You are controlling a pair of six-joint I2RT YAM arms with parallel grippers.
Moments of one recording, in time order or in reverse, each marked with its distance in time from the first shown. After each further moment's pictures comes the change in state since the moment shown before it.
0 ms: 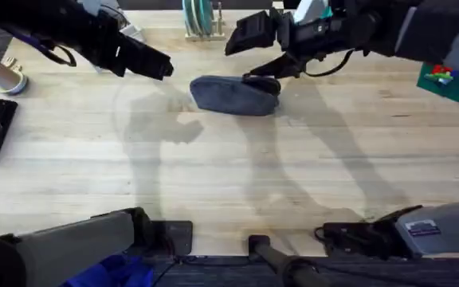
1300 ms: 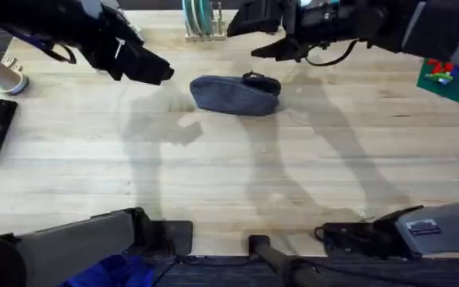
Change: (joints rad) left arm 0.001 0.002 0.000 0.004 0.052 0.171; right arm -0.029 -0.004 0.011 0.121 -0.006 -0.018
